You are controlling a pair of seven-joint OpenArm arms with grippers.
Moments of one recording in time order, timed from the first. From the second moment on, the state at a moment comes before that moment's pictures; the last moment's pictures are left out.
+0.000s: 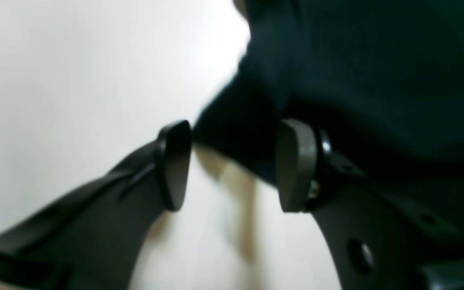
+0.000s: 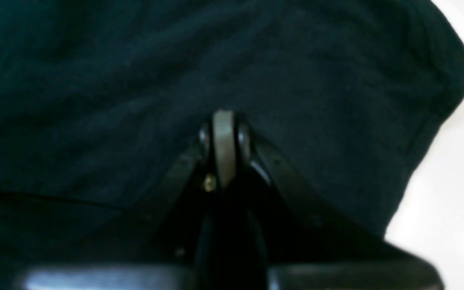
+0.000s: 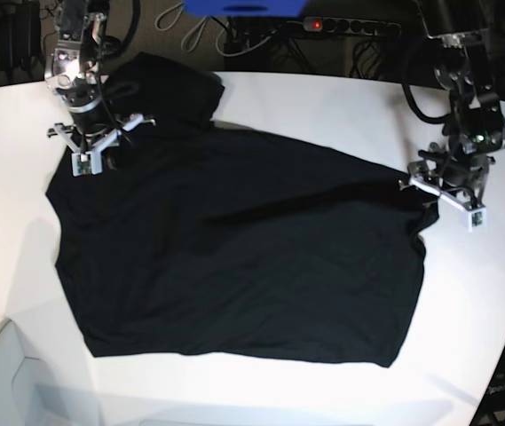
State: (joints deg) left arm 6.0 -12.1 -18.6 92.5 -20.4 -4.9 46.8; right arm -19.1 1.2 16.5 90.9 -0.5 19.1 -18.2
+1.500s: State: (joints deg) left arm 2.4 -11.3 -42.1 88.7 -23.3 -5.7 64.2; right arm -17.2 1.6 16.4 87.8 0.4 19.1 -16.6
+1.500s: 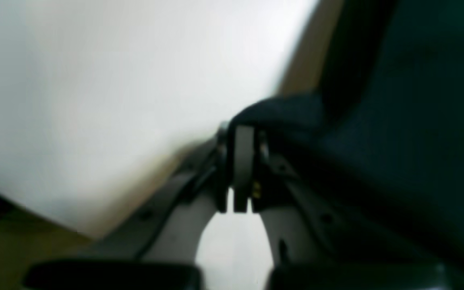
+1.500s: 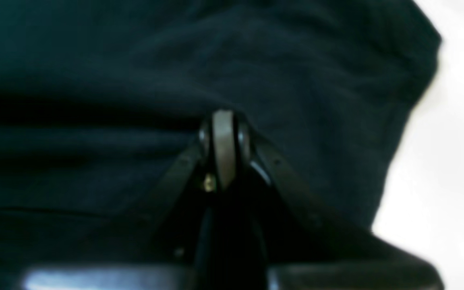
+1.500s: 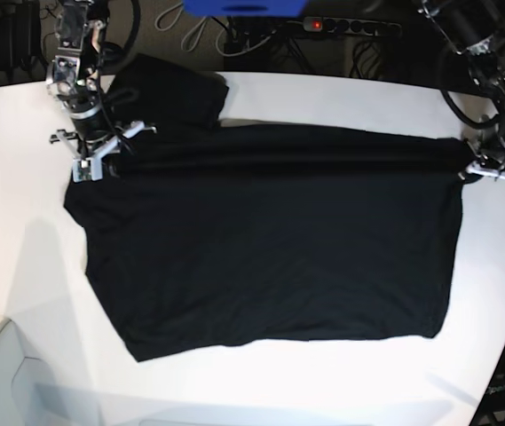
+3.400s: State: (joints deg) left arm -7.4 -13.4 -36.8 76.8 -48.6 -5.1 63.3; right arm 29.4 11.7 16.3 36.5 -0.5 18.9 -15.4
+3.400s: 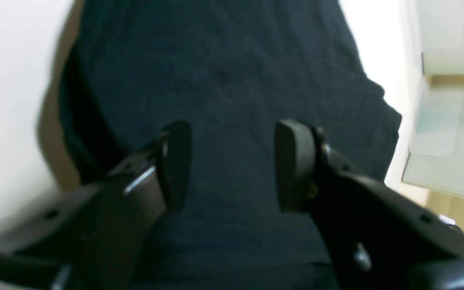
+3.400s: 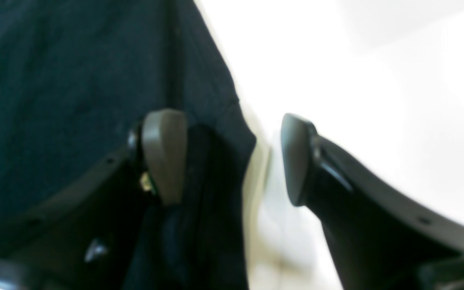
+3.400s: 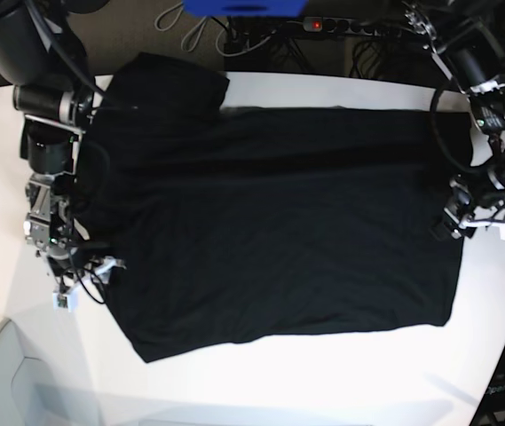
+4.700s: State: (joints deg) left arm -6.5 -11.3 -23.0 68.6 -48.0 -5.4 55.8; right arm -17.7 15.5 -19.6 106.8 -0.9 24.3 -16.7
